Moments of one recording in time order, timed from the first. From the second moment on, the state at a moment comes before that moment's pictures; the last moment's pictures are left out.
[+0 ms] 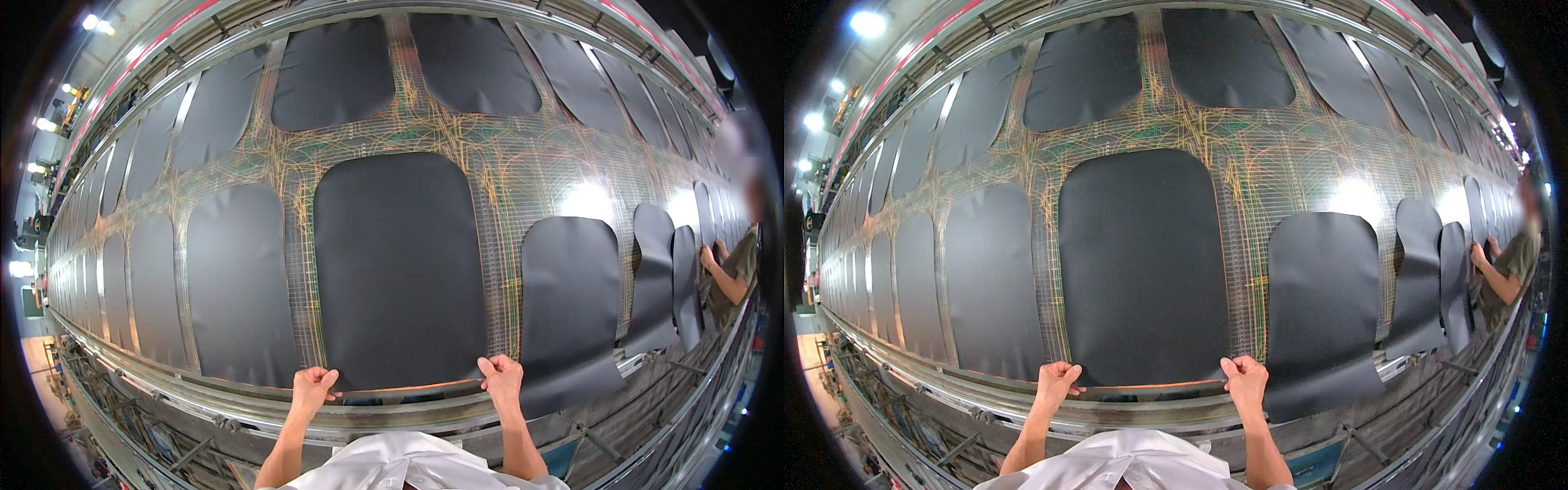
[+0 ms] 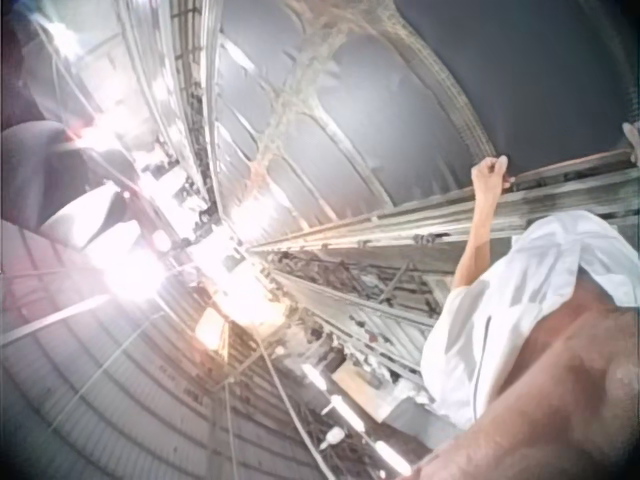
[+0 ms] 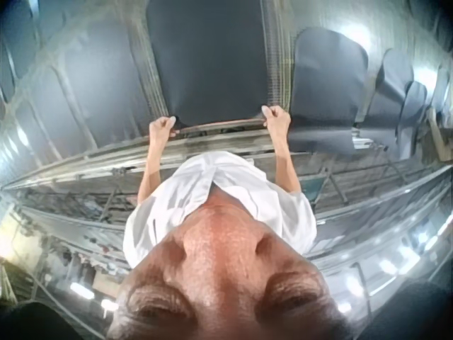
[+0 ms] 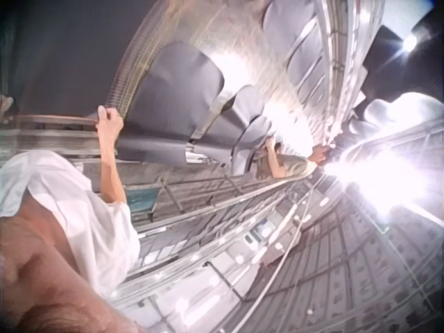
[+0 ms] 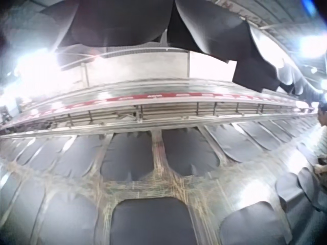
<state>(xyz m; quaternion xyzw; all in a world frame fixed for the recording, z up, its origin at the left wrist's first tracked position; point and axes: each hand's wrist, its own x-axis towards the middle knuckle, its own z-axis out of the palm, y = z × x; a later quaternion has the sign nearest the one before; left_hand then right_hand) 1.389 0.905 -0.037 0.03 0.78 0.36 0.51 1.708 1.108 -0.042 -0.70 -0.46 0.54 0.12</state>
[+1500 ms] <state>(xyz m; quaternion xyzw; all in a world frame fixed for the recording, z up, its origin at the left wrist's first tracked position) 1.379 0.901 -0.044 0.02 0.78 0.34 0.53 1.720 1.115 -0.042 -0.69 -0.38 0.61 0.08</state>
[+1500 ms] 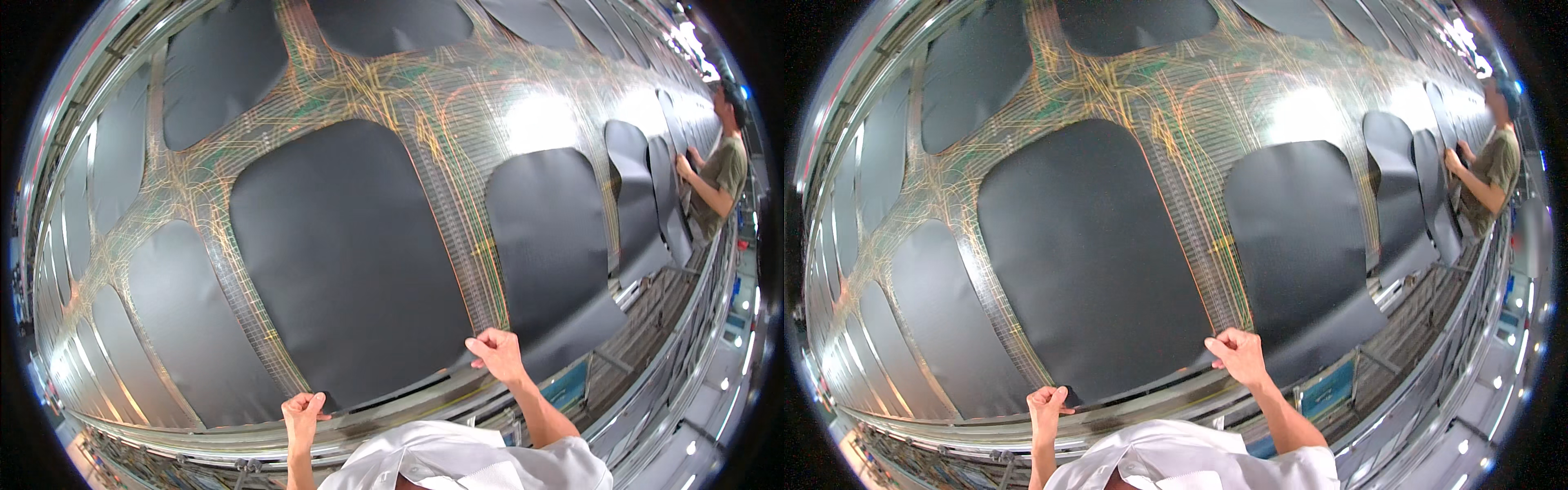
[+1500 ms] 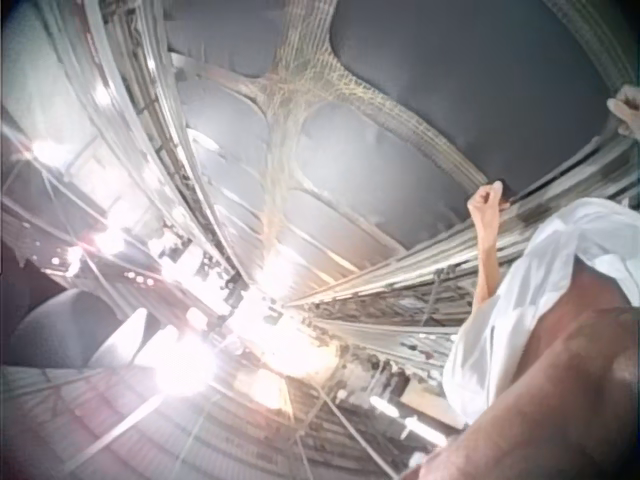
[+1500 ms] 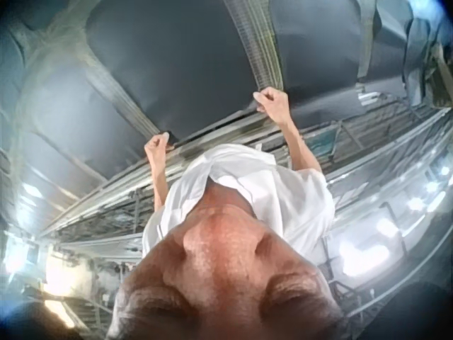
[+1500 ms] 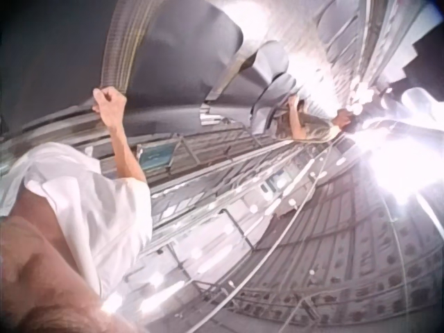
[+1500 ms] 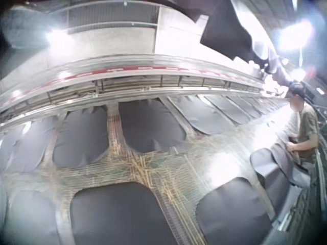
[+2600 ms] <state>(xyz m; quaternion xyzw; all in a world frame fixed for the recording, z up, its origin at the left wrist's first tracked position) 1.377 0.904 -0.040 -0.01 0.79 0.30 0.53 1.721 1.108 -0.054 -0.70 -0.36 0.61 0.10</state>
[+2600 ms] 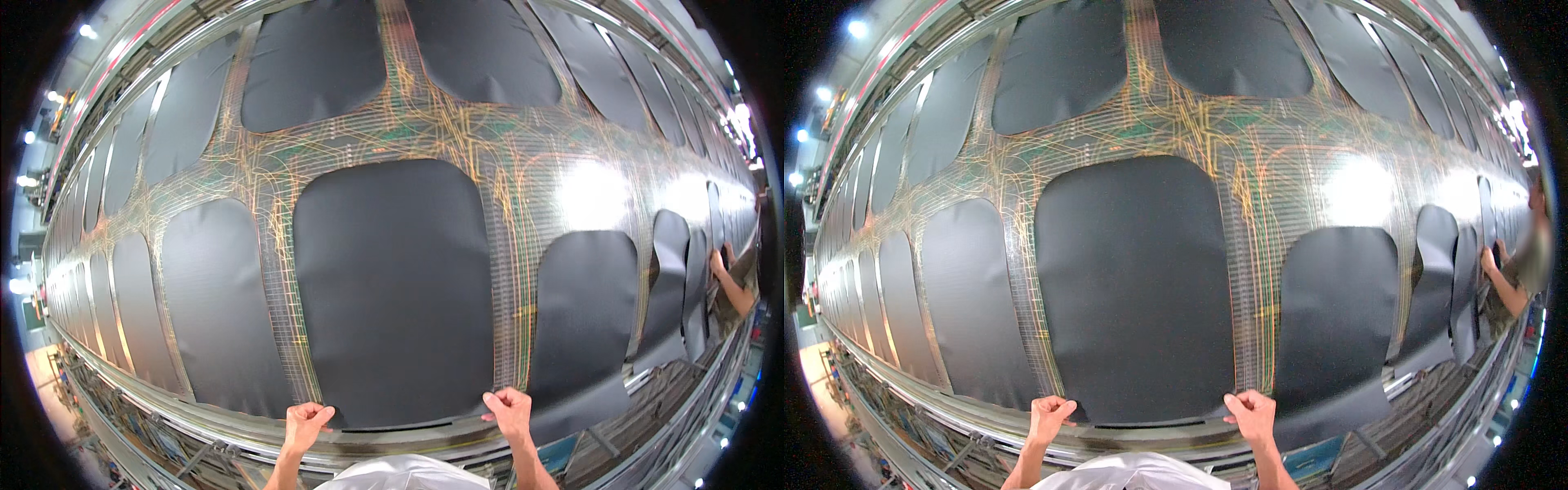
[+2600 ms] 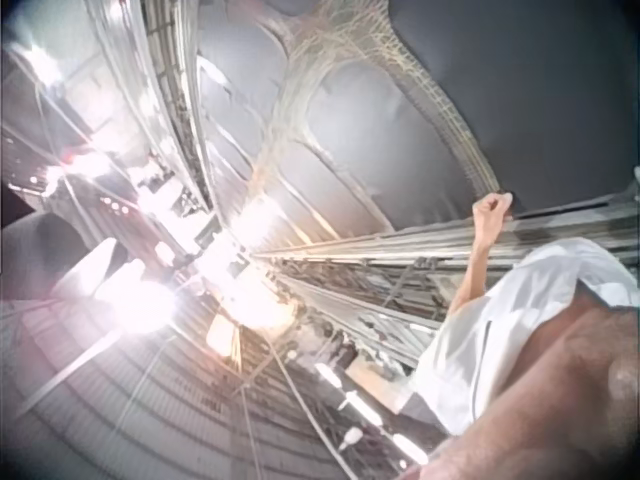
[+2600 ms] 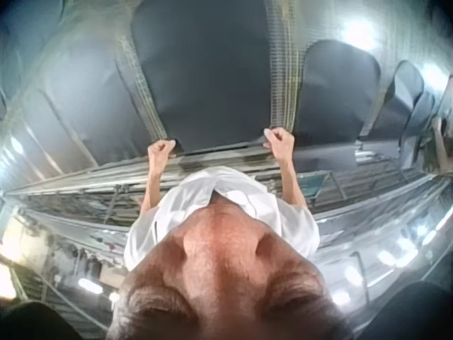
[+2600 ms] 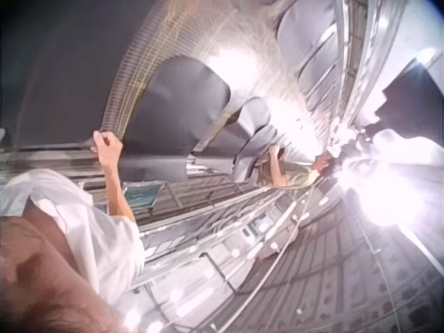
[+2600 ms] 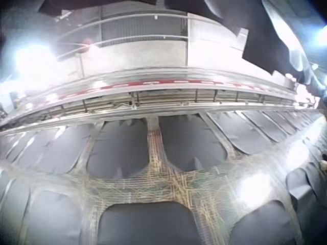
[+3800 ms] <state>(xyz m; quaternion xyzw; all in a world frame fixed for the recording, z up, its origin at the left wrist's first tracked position) 1.374 0.902 -0.040 -0.03 0.78 0.30 0.55 1.696 1.126 -0.015 -0.69 -0.37 0.61 0.07</state>
